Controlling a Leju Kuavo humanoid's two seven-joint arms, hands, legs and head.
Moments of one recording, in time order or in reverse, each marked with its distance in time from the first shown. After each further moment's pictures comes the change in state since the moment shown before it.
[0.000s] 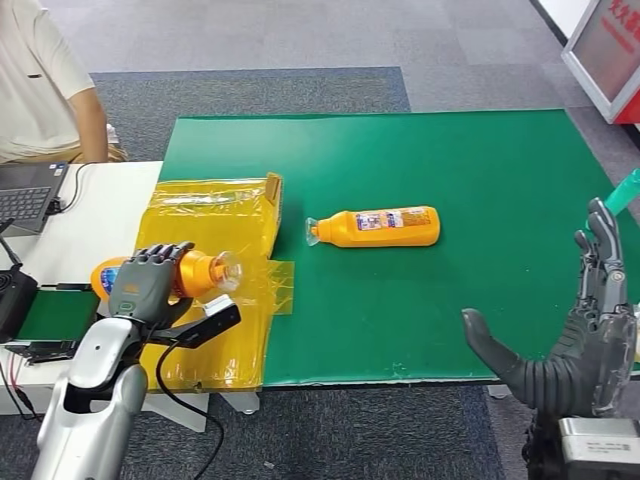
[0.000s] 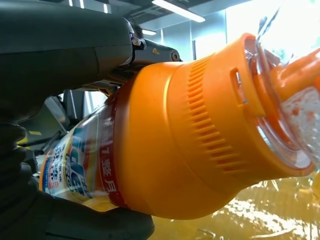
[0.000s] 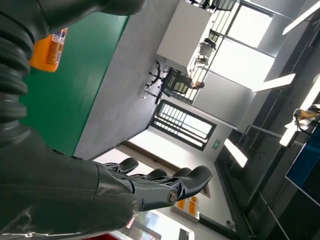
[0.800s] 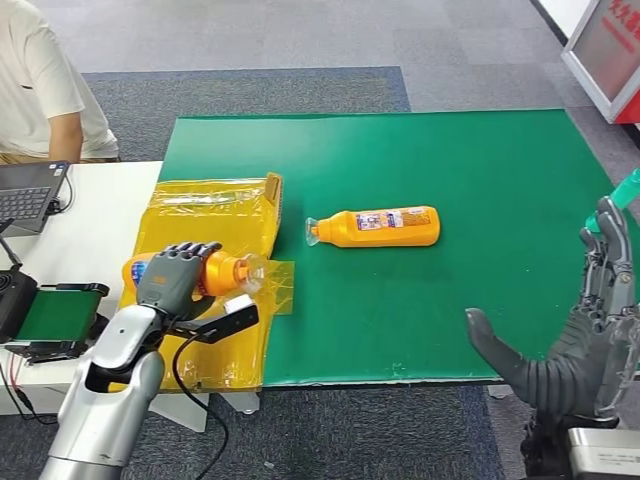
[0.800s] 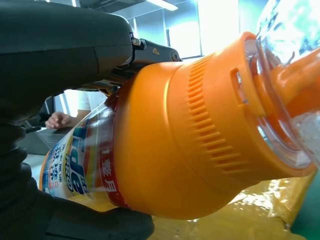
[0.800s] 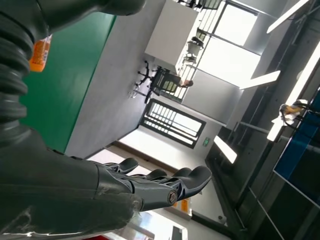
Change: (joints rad) left arm -0.091 0.012 -0.075 0.146 0.043 -0.013 -0.029; right arm -0.013 0.000 -0.005 0.019 -0.071 0.000 -0.047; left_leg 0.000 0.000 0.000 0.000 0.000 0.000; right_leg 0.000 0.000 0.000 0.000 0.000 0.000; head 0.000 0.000
